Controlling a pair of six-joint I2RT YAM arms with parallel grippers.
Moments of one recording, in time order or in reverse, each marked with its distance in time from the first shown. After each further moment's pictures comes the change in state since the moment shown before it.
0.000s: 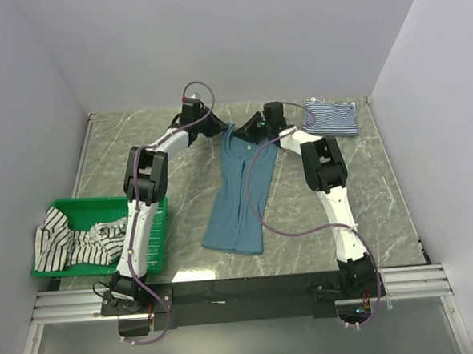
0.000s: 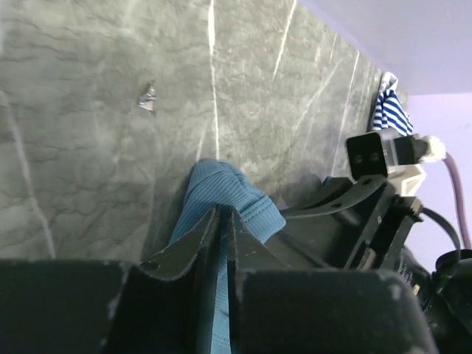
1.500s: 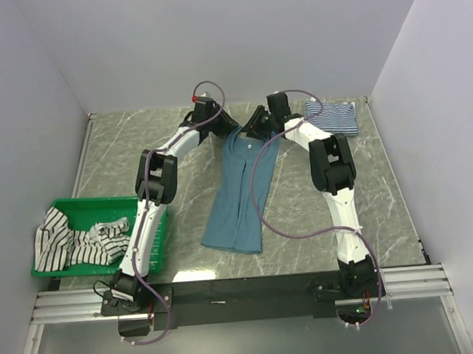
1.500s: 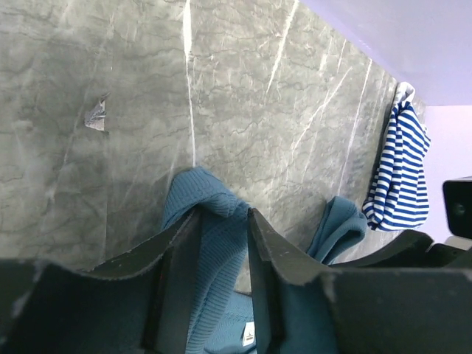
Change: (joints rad) left arm -0.058 0.133 0.230 -0.121 -0.086 -0.016; right arm -0.011 -0.143 -0.033 -0.233 0.101 -0.260
